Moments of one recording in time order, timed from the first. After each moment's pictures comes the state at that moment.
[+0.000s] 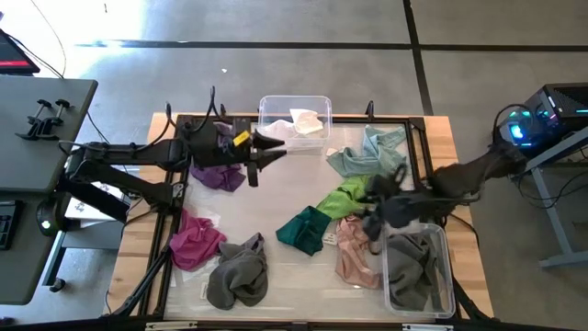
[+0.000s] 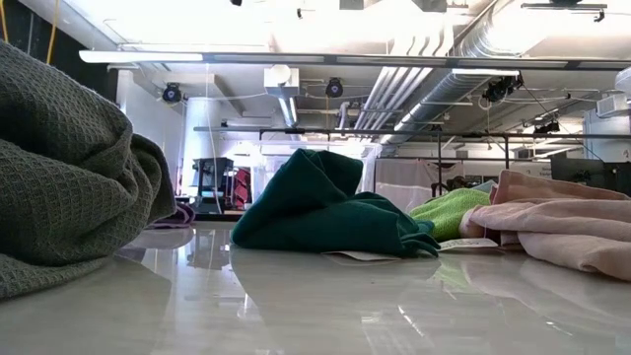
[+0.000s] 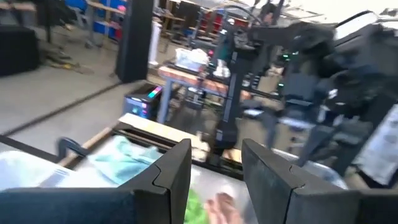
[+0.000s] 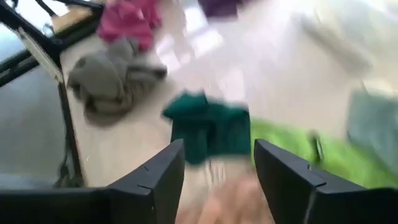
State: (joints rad) left arm 0.03 1.19 1.11 0.02 -0.14 -0.26; right arm 0.47 1.28 1.36 -0.94 0.47 0.80
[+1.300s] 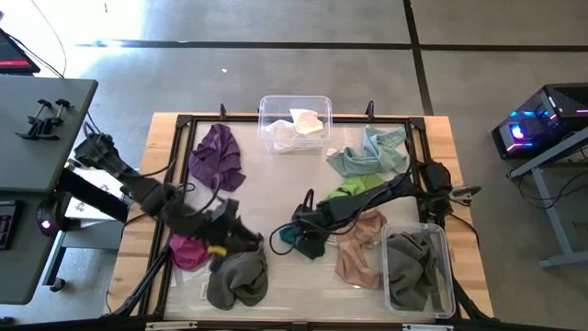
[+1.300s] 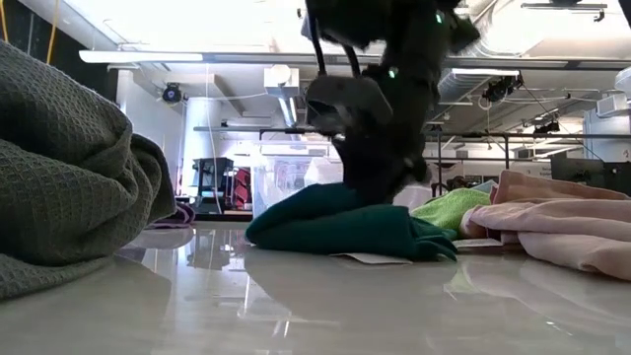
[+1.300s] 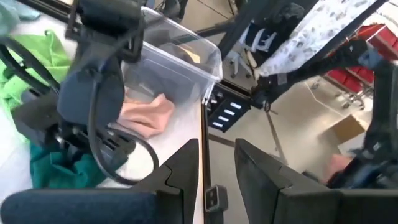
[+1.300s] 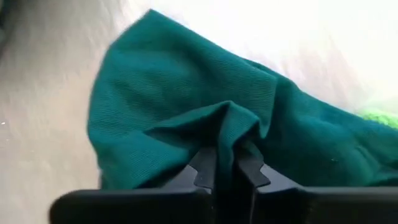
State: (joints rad) left arm -0.64 1.20 1.11 -0.28 -0.37 -0.69; right arm 0.22 2.00 1.37 -0.54 0.07 0.77
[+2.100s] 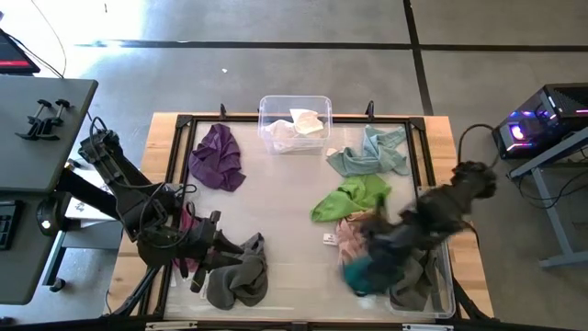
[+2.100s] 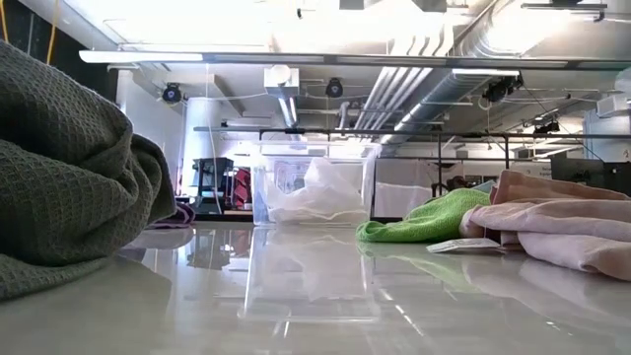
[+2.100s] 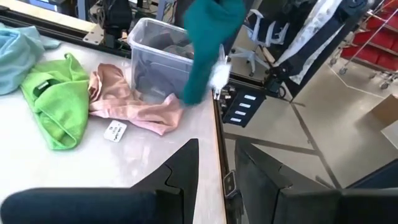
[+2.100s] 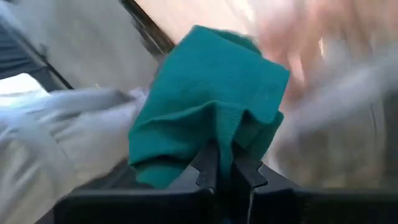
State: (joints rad) left arm -0.85 1.20 1.11 -0.34 -0.64 -0.63; right arm 0.66 1.73 2.15 -1.58 -0.18 1.53
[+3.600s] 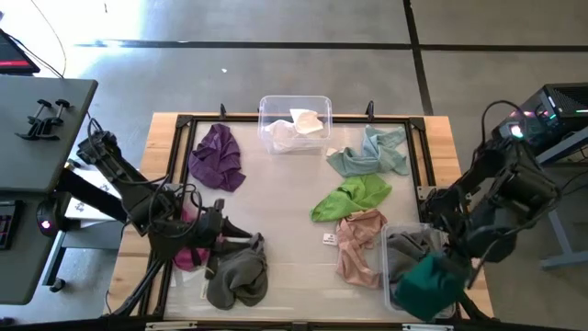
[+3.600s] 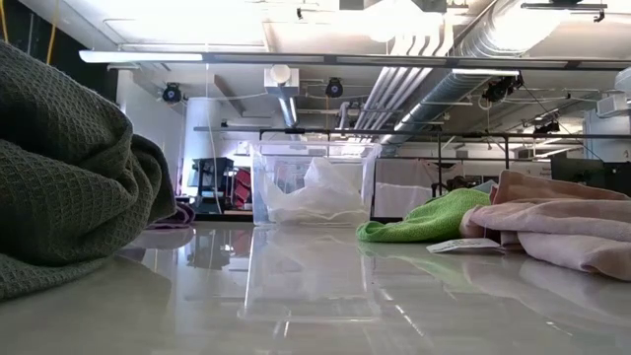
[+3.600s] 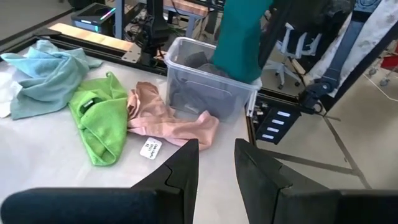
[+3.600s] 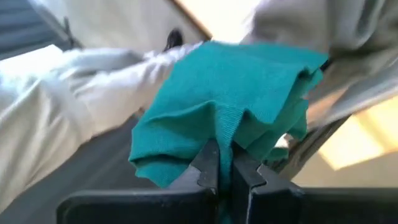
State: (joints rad) left arm -0.75 1.20 1.11 -0.34 -0.69 -0.56; right arm 0.93 1.35 1.89 -1.57 -0.09 1.79
